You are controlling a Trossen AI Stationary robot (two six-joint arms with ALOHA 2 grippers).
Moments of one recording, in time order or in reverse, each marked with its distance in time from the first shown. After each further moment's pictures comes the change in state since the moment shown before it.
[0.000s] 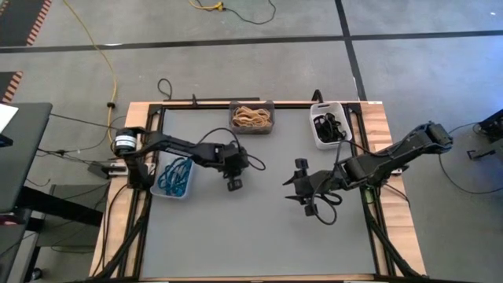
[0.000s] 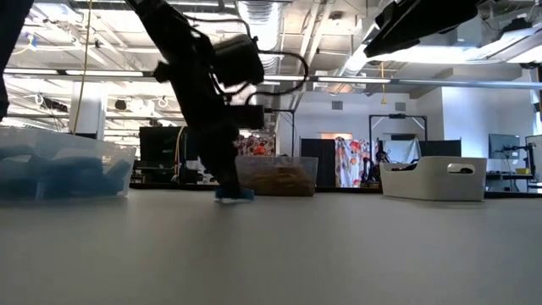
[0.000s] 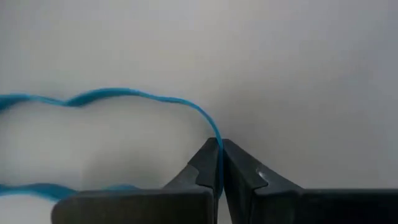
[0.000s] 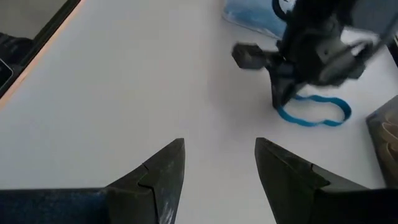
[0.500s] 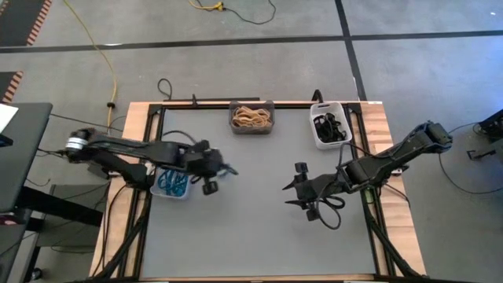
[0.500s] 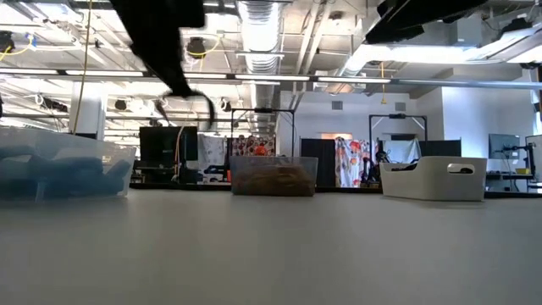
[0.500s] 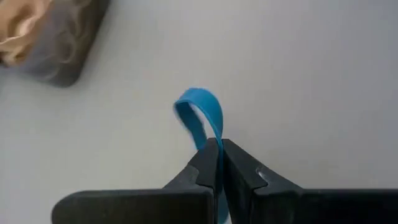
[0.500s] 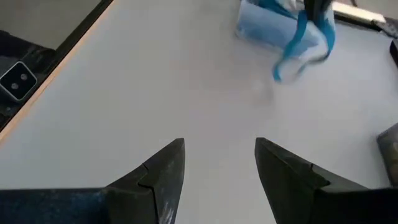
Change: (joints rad) left arm -0.195 -0.498 0.003 -0.418 -0.181 -0.184; right arm 0.045 0.000 0.000 0.041 0.002 -0.008
